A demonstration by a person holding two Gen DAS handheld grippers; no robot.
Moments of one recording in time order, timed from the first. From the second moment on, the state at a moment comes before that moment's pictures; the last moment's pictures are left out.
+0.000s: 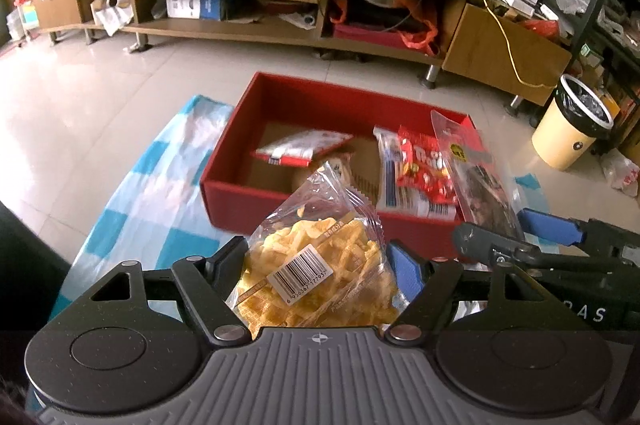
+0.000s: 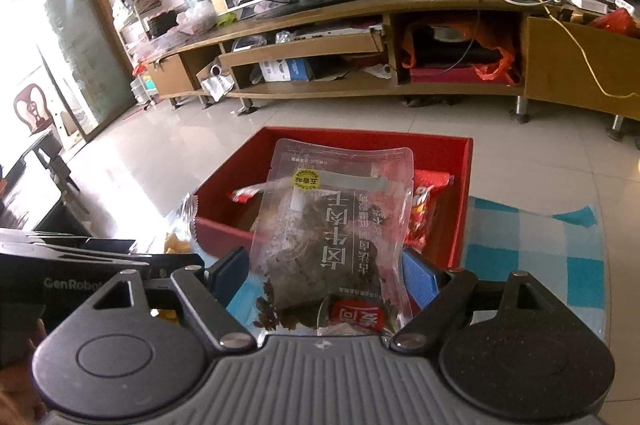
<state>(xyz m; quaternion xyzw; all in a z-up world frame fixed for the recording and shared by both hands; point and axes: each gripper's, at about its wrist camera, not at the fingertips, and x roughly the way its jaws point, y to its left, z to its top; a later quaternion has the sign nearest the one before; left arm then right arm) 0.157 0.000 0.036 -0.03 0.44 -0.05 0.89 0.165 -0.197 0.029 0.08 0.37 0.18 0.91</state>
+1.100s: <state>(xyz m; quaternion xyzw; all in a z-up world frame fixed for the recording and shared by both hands) 0.259 -0.029 0.002 0.02 0.43 -0.02 0.90 0.266 -0.208 -0.005 0.09 0.38 0.12 0.91</state>
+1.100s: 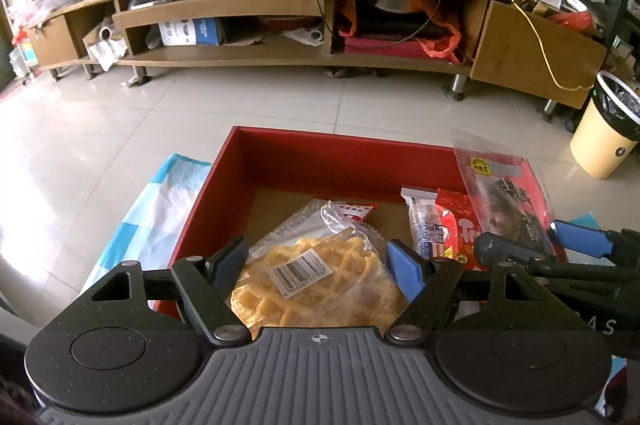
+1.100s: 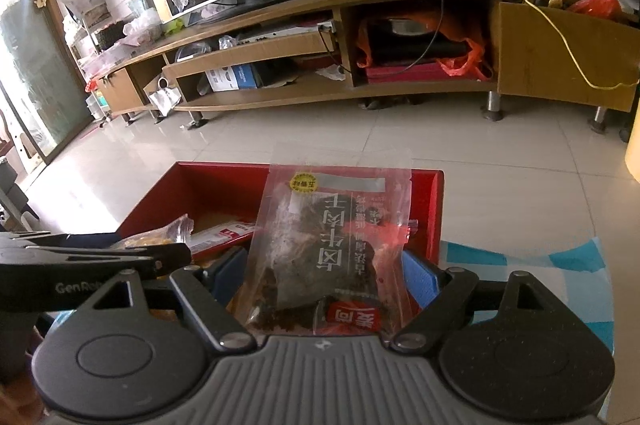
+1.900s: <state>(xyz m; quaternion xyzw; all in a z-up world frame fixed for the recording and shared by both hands) 0.256 -0.016 0.018 0.00 0.42 0.00 0.91 0.268 -0.211 -0.002 0.10 0.38 0.11 0.91</state>
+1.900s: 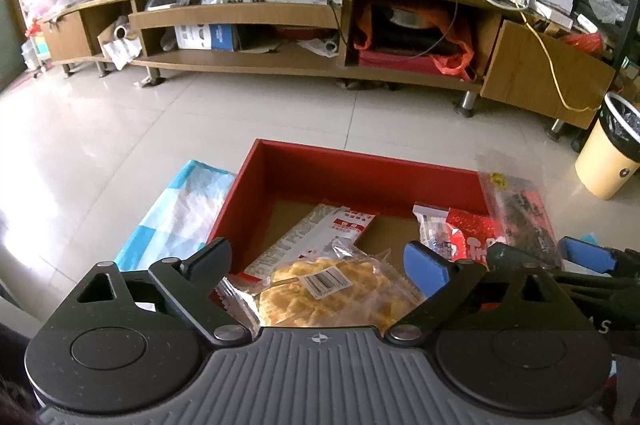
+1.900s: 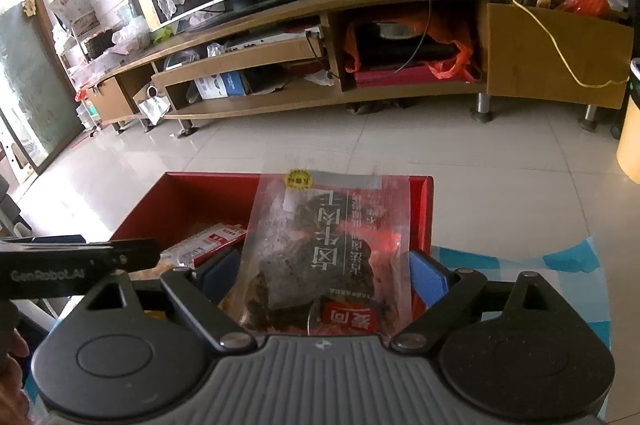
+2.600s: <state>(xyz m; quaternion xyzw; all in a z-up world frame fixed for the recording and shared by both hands) 0.238 -0.017 0.028 0.00 0.40 -0.01 0.91 0.260 -0.209 -0.005 0.10 0.39 0.12 0.91</state>
